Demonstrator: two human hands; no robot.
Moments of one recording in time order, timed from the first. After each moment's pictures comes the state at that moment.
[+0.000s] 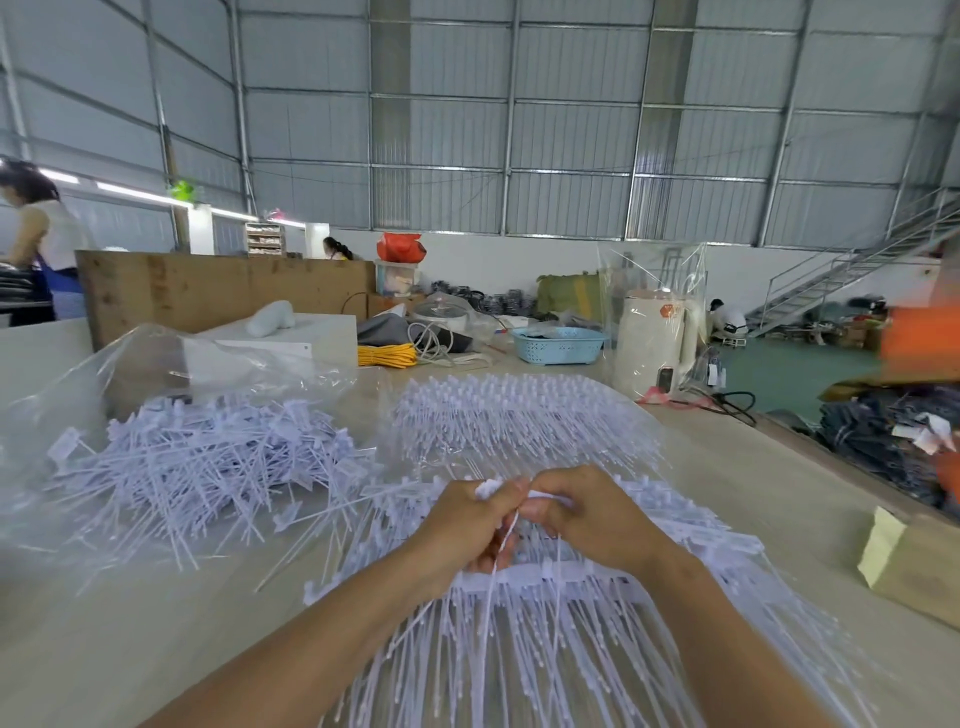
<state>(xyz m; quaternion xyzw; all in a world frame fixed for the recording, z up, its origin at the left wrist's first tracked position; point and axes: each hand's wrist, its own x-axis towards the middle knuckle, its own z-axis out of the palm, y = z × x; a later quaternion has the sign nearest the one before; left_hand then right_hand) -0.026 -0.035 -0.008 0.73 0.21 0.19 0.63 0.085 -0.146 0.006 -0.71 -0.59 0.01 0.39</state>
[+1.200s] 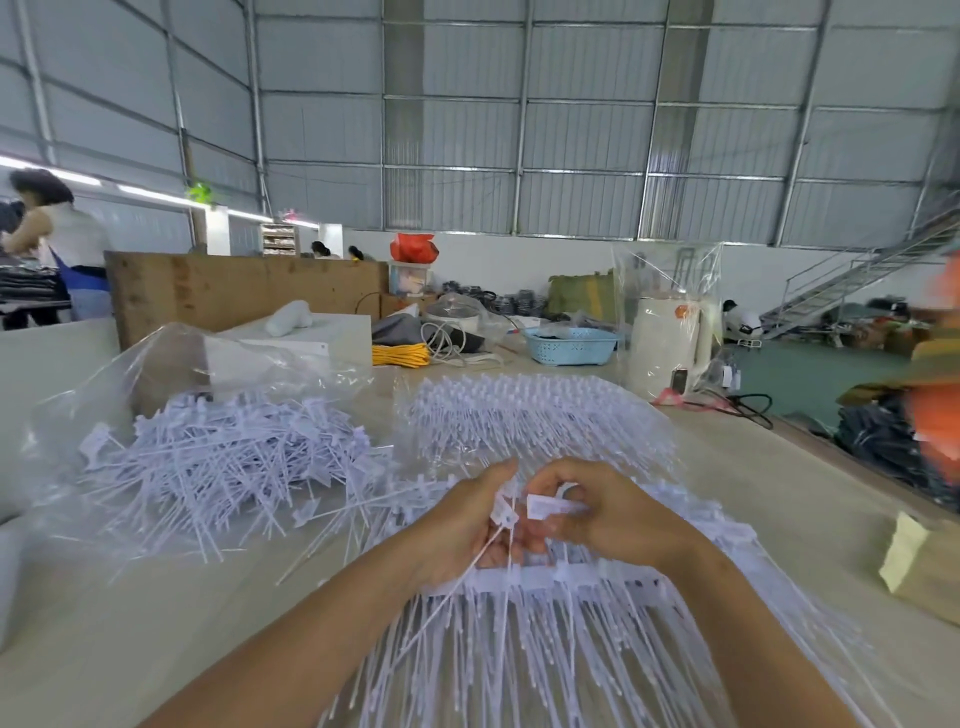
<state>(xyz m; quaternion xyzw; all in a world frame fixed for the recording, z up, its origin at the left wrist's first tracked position) -0.025 -0.020 -0.005 0.67 0.19 0.09 0.71 0.072 -0.154 0.020 -0.70 -0.59 0.10 0.39</state>
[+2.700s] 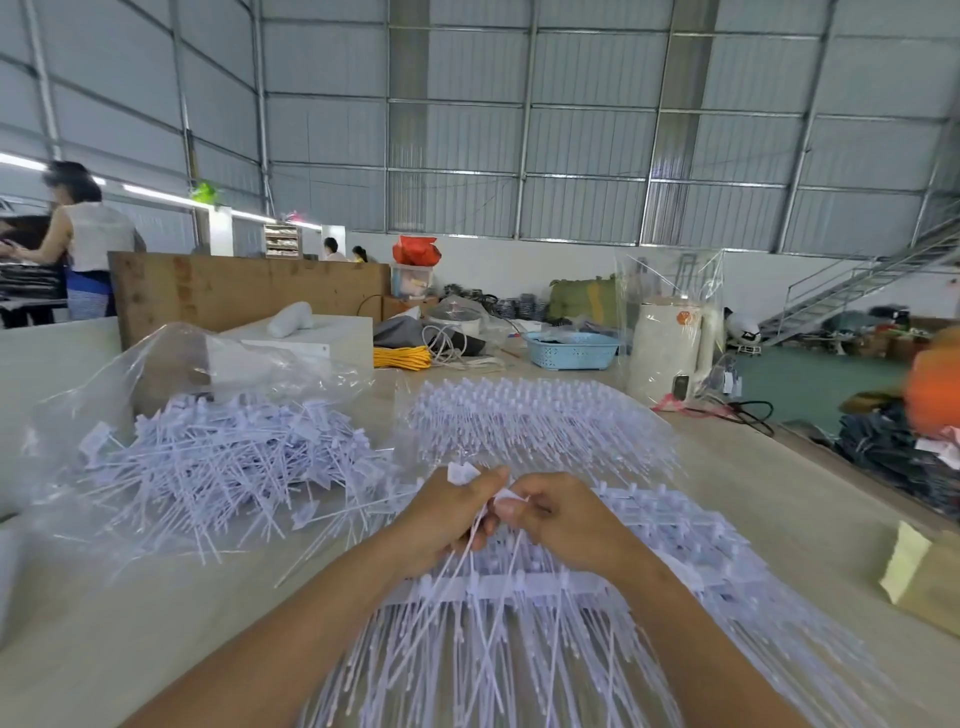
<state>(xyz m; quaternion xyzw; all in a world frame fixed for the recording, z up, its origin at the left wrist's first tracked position) -0.033 -0.004 -0.004 0.72 0.18 0.23 0.63 0.069 -0.118 0.000 -0.74 -0.54 0.08 0.39</state>
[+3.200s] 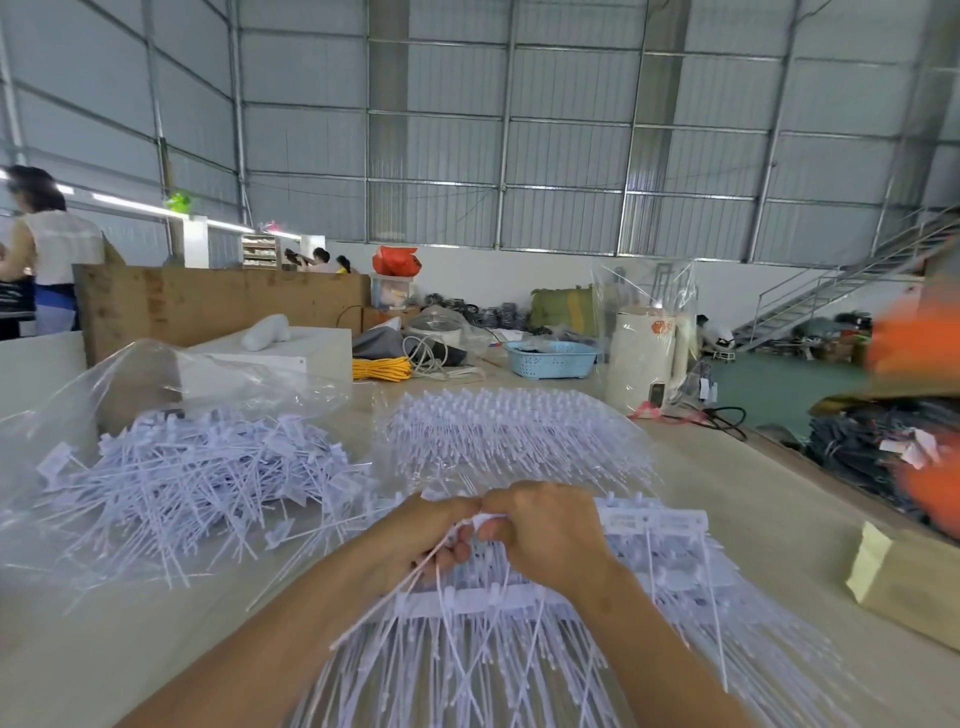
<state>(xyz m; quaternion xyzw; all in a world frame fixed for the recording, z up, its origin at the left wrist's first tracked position) -0.037 -0.006 0.006 0.67 0.29 0.12 0.68 0.065 -0.117 0.000 -0.78 -0.57 -0.23 0.15</state>
